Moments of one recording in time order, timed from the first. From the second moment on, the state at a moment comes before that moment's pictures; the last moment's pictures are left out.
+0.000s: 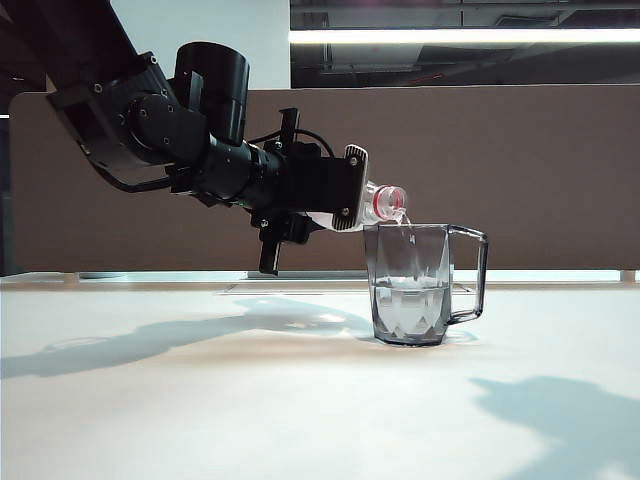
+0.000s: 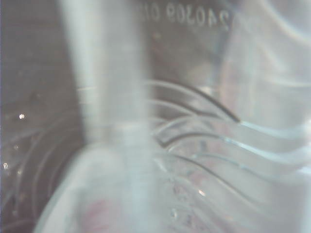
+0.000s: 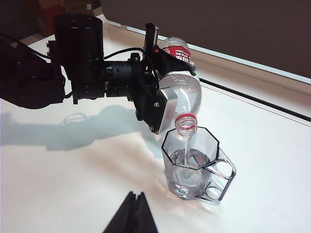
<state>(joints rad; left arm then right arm) -0.54 1.99 1.11 0.75 0.09 1.67 0.68 0.54 0.68 -0.41 0.06 0.02</state>
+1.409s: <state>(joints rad) -0.47 1.63 0.94 0.49 0.09 0.34 0.68 0.53 0.68 -0.41 0.06 0.00</state>
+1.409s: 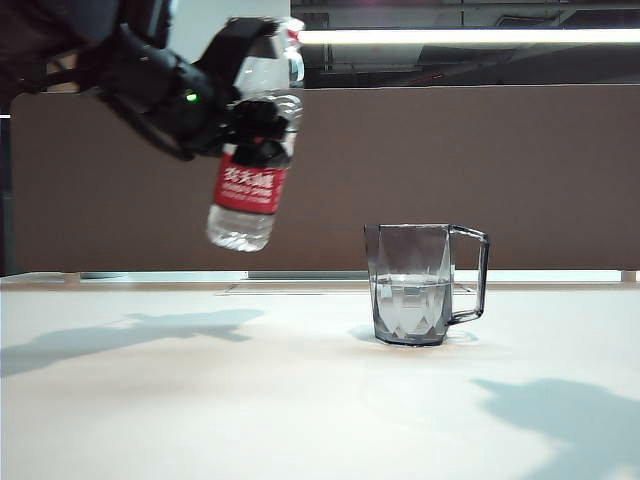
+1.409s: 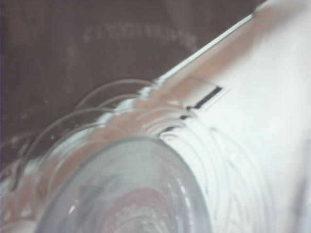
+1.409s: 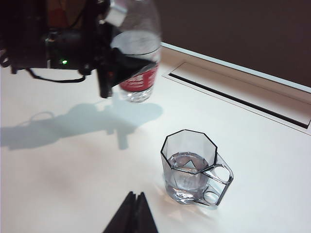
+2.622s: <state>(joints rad) -0.37 1.64 0.41 1.11 0.09 0.03 0.68 0.53 0.68 -0.41 0.06 0.00</state>
